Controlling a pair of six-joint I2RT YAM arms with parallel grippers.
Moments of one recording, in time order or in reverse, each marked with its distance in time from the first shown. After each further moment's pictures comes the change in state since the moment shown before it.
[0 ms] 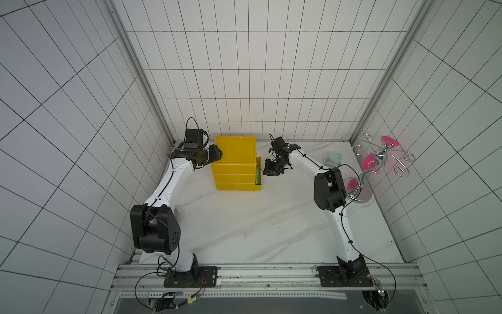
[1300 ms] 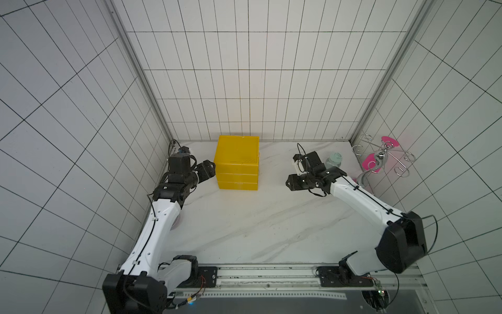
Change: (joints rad) left arm 0.032 -0.562 -0.483 0.148 -0.110 -0.109; right arm 0.011 -1.022 -0.986 0.249 0.315 -0.153
